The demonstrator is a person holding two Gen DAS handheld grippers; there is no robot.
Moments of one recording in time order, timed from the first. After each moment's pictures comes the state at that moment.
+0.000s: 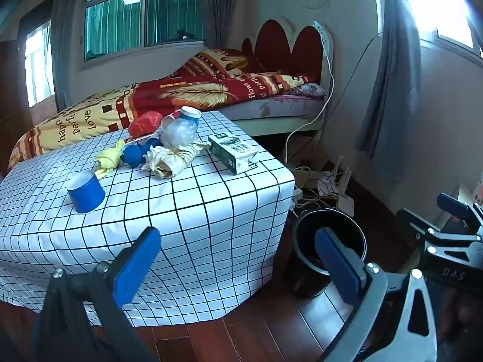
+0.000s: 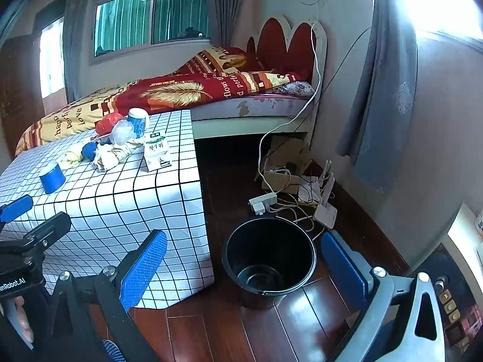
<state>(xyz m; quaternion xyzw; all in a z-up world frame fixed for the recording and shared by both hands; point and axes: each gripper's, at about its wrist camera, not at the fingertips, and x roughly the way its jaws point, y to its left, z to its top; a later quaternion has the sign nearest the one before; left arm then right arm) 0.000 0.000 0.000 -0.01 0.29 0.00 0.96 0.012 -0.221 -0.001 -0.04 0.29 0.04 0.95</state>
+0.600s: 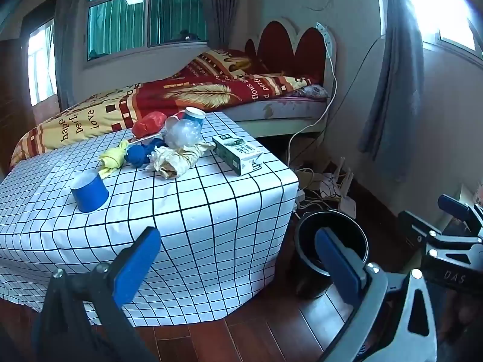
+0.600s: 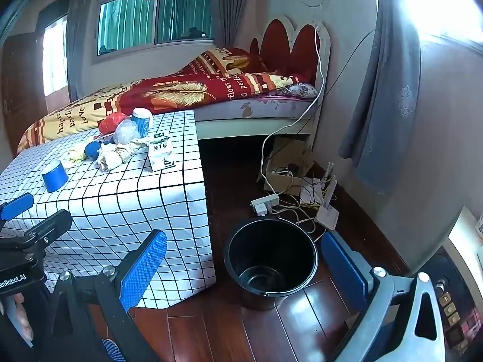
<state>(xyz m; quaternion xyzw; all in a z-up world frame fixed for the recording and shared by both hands) -0.003 0.004 -0.001 -0.01 0.29 0.01 0.96 0.012 -0.218 0.000 -0.04 0.29 0.04 0.95</state>
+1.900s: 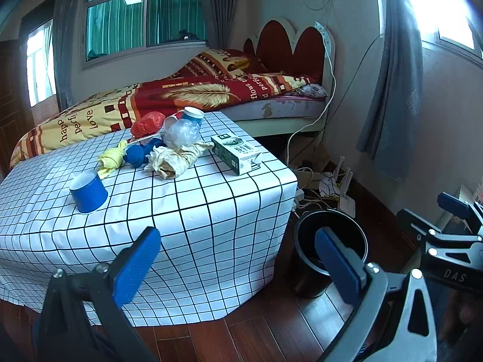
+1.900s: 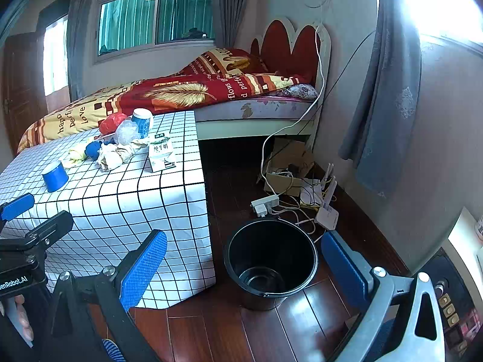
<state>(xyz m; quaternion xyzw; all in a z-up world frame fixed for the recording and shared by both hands) 0.000 0.004 0.000 -0.02 0.29 0.00 0.96 0.012 -0.217 0.001 -0.04 0.29 0.04 0.95</state>
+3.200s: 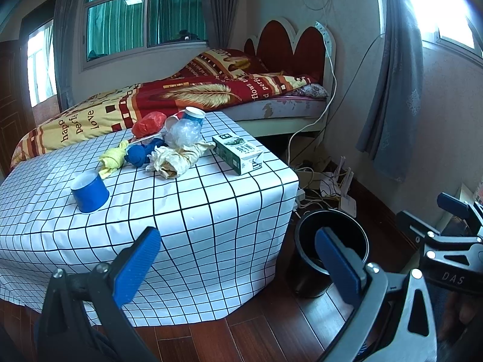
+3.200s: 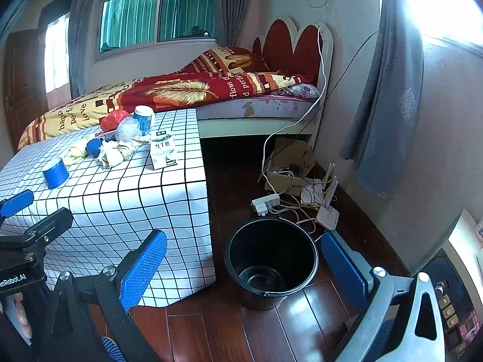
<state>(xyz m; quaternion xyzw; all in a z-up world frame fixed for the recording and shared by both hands) -0.003 0.005 0.000 -0.01 0.29 0.01 0.96 0.011 -0.212 0.000 -0.05 0.29 0.05 0.95</state>
